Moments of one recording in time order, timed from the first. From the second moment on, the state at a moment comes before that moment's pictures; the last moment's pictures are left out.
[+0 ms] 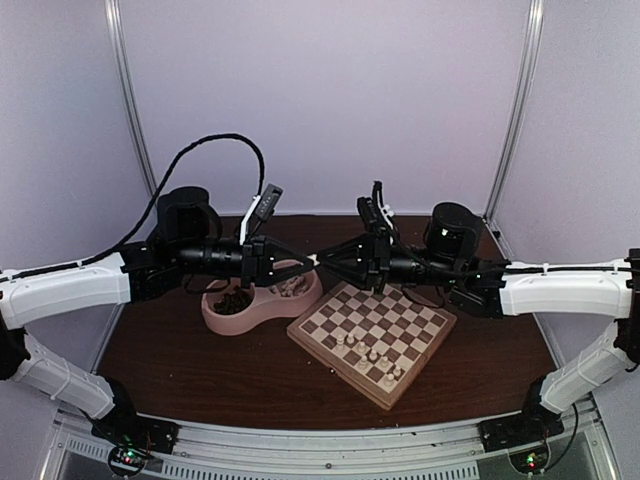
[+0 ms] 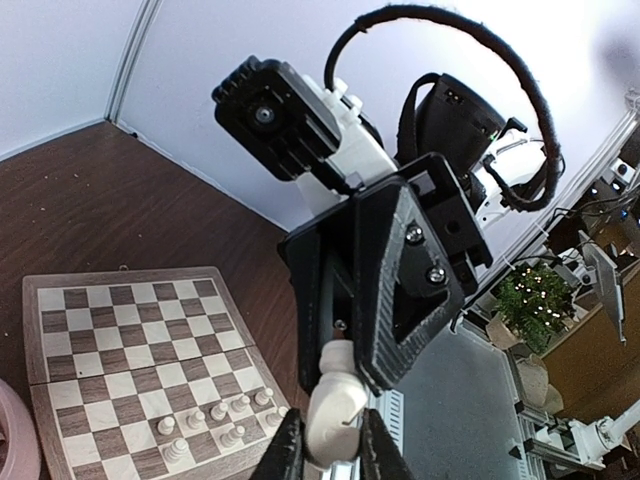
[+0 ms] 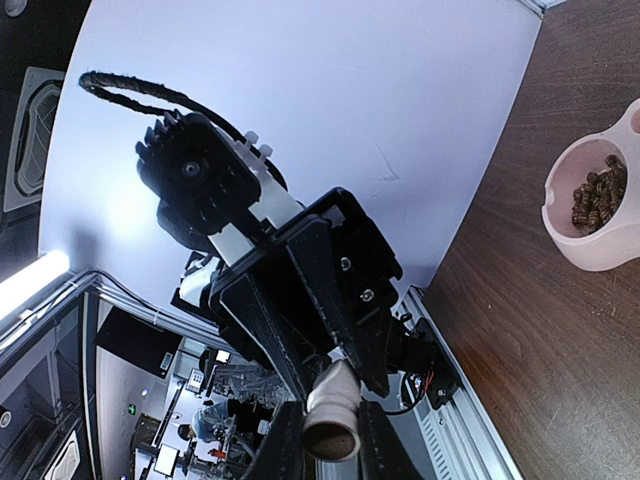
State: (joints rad) left arm -0.84 1.29 0.97 0.16 0.68 -0.44; right arm 0.91 1.39 0.91 0.52 -0.54 1.18
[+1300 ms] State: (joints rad) left arm -0.93 1.62 1.21 -0.57 0.31 -0.12; right arm 0.87 1.02 0.87 -0.38 -0.03 0.60
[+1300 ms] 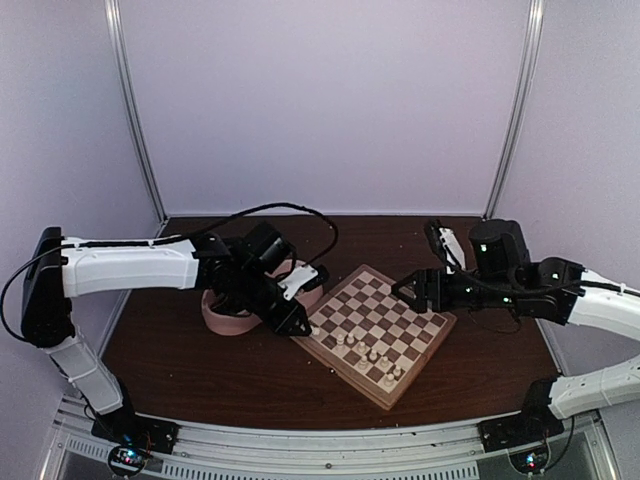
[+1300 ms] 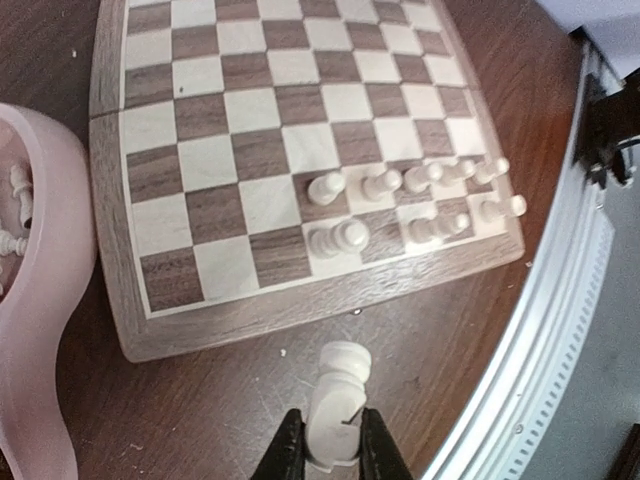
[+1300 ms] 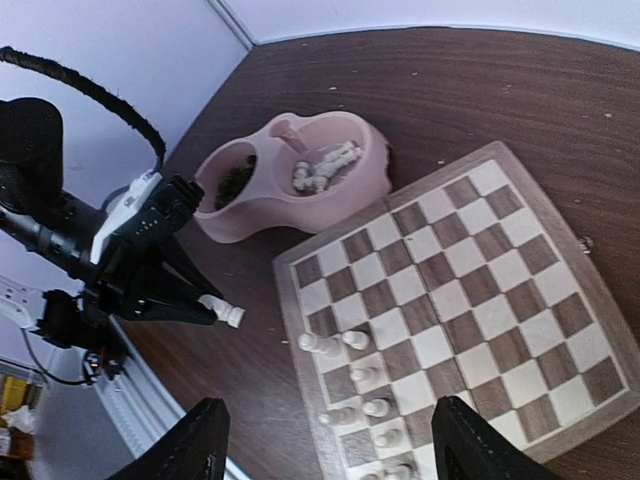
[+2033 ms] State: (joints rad) left arm -1.03 1.88 1.53 -0.90 0.08 -0.12; right arm 0.87 0.66 0.43 -0.32 0.31 0.28
